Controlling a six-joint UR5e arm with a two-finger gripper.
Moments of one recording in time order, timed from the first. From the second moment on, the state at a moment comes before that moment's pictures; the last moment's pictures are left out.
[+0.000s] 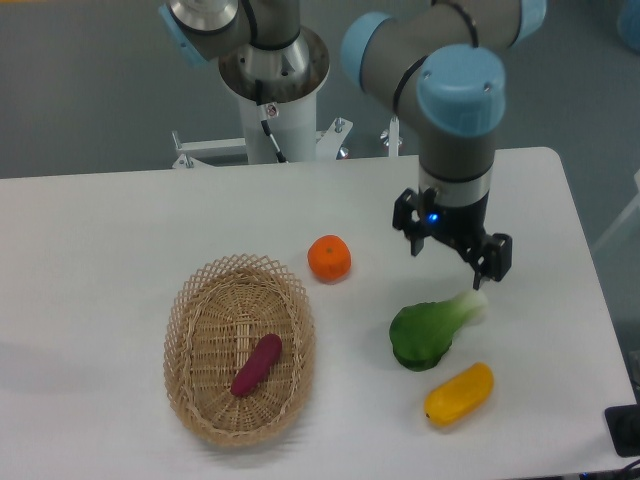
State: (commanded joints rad) arm 2.59 -1.84 -1.45 -1.25 1.56 1.32
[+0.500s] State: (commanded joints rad) arm 2.60 -1.84 -1.45 -1.24 1.53 1.31
